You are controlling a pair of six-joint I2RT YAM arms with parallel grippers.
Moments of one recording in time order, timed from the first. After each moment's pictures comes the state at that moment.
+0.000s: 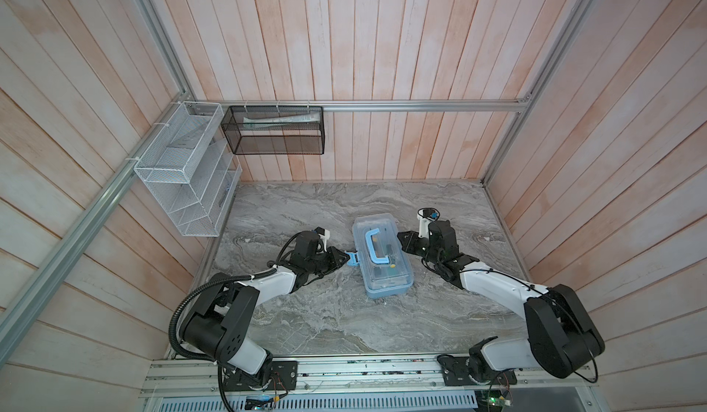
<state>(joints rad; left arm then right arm) -0.44 1.54 0.67 0.23 0.50 -0.86 0.45 1.41 0.69 0.22 -0.16 0.65</state>
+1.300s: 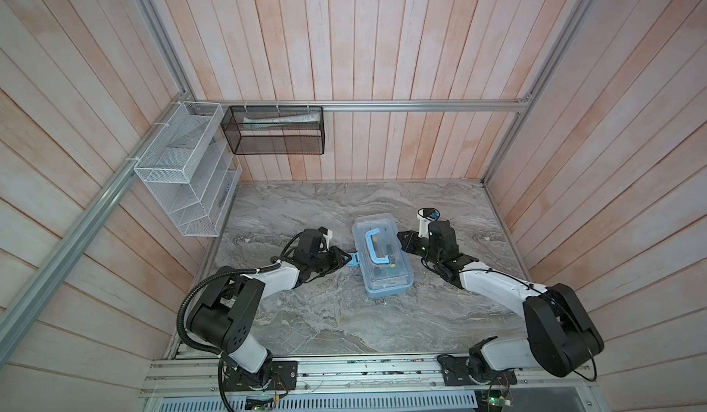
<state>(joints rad) -0.44 1.61 0.72 0.20 0.52 -0.83 0.45 1.41 0.69 0.24 -0.16 0.65</state>
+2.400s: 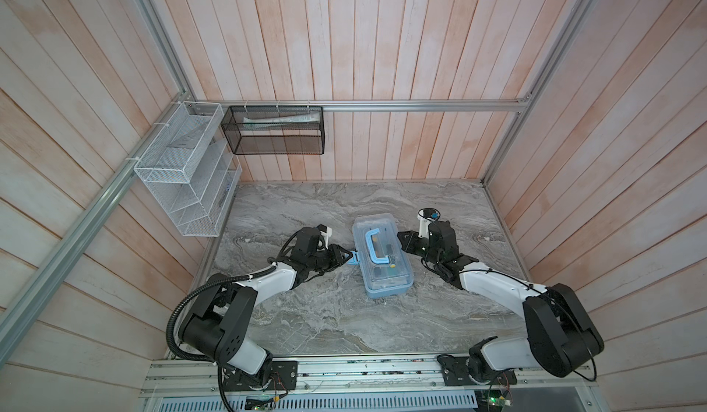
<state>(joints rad) -0.44 1.54 0.72 0.17 0.53 -0.84 0.45 1.41 0.68 0.25 -0.16 0.66</state>
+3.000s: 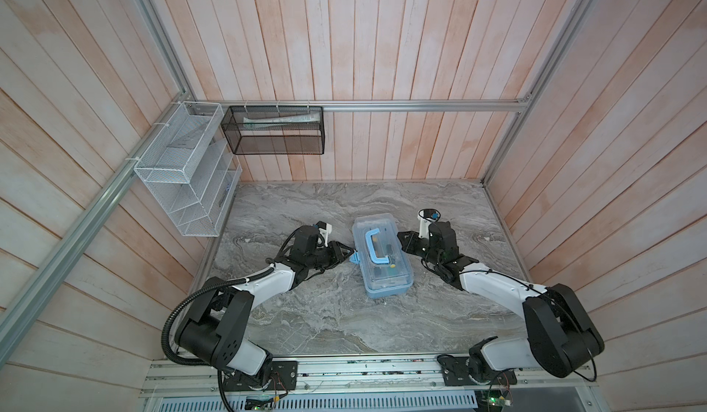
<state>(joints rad) -0.44 1.51 0.72 0.22 0.55 -0.88 0.45 1.41 0.68 0.27 -0.16 0.66</state>
